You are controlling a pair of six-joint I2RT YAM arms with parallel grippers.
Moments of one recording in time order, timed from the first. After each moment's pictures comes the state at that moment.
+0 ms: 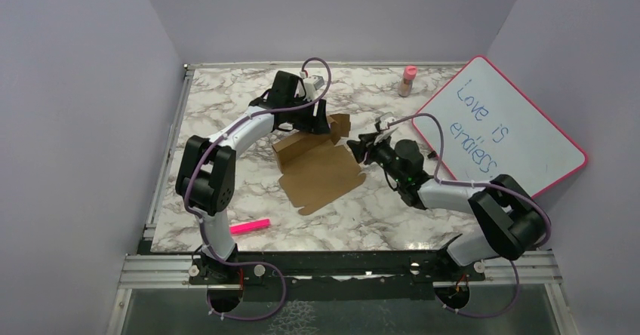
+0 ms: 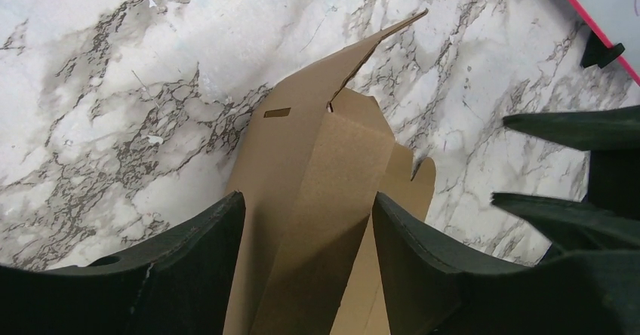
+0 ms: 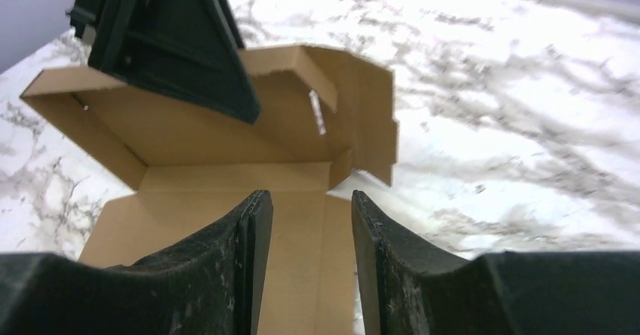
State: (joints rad) left arm -0.41 1.85 1.40 -0.33 0.52 -0.14; right arm 0.61 1.49 0.50 0.90 -0.03 0.11
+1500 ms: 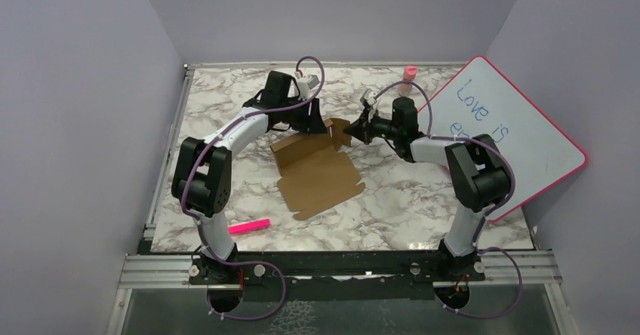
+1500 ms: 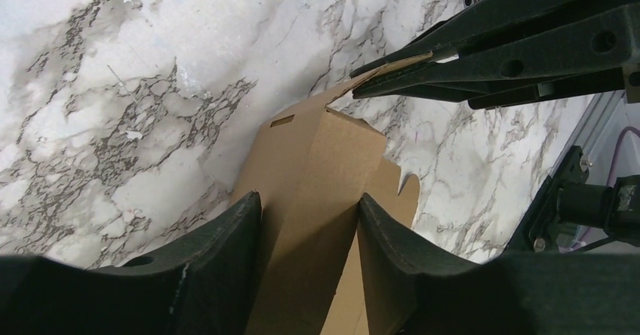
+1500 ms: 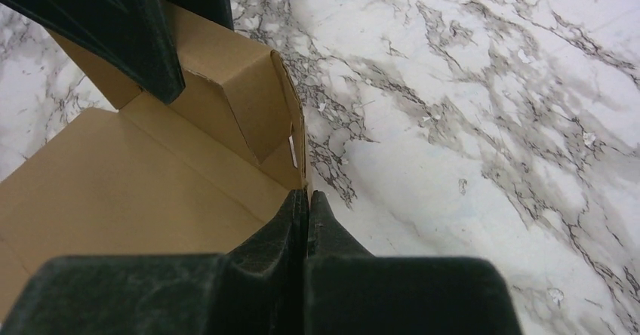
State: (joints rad) left arm -0.36 1.82 1.37 -0.31 0.62 -0.16; right arm 0.34 1.85 0.93 0.62 -0.77 -0.14
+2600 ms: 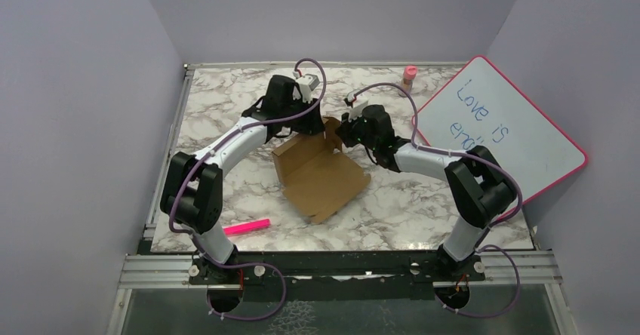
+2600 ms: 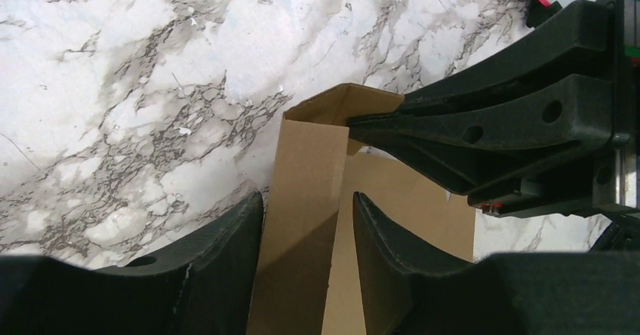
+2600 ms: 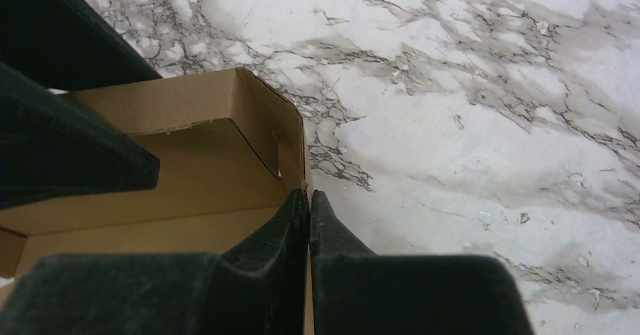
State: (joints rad) left arm -0.42 1.68 1.26 -0.24 0.41 -0.18; right arm 0.59 1.73 0.96 0.40 -0.11 0.11
